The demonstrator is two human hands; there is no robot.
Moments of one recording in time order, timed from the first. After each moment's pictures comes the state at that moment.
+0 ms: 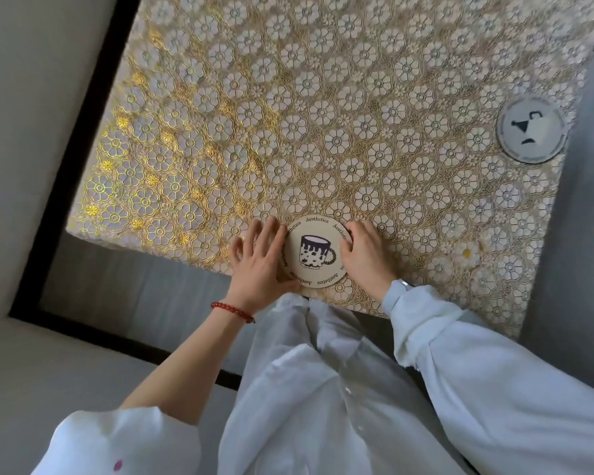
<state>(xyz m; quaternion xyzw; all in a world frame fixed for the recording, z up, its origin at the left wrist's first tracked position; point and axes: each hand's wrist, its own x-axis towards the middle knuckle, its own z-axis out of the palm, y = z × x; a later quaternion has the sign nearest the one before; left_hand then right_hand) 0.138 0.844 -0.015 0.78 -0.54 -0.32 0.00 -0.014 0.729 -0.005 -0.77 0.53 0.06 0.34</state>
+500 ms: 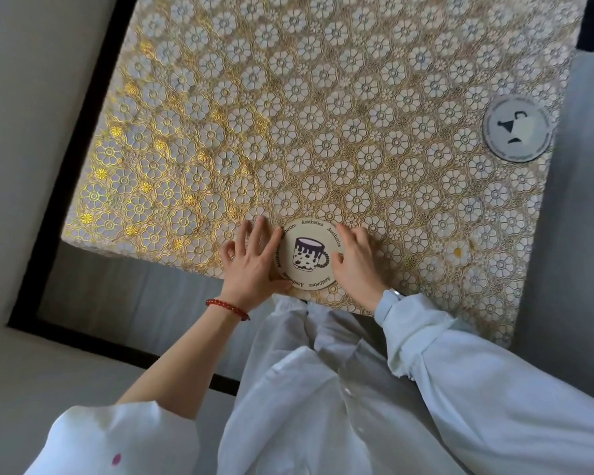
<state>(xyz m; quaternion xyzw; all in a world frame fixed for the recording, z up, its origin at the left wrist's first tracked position) 0.140 0.836 -0.016 0.78 -0.54 -0.31 -0.03 -0.022 0.742 -0.017 -0.77 0.53 0.05 0.35</state>
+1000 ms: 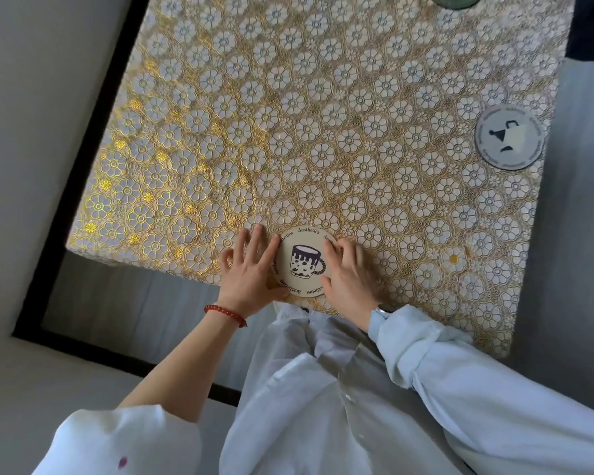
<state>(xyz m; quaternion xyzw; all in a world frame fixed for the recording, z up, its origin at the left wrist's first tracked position) 0.140 0.837 -0.013 0.78 -0.54 -0.30 -0.04 -0.027 0.754 -0.006 -0.84 0.45 0.13 0.27</state>
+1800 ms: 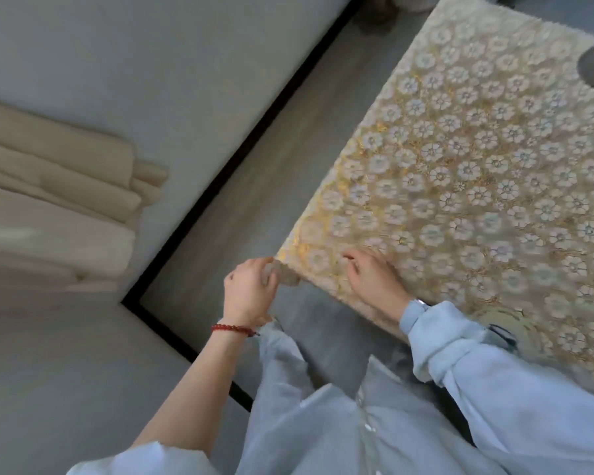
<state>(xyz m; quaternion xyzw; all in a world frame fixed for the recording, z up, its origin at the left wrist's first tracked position) 0.402 0.990 0.032 0.92 -0.26 -0.25 0.16 0.270 0.827 0.038 -0.86 0.33 0.09 0.37</state>
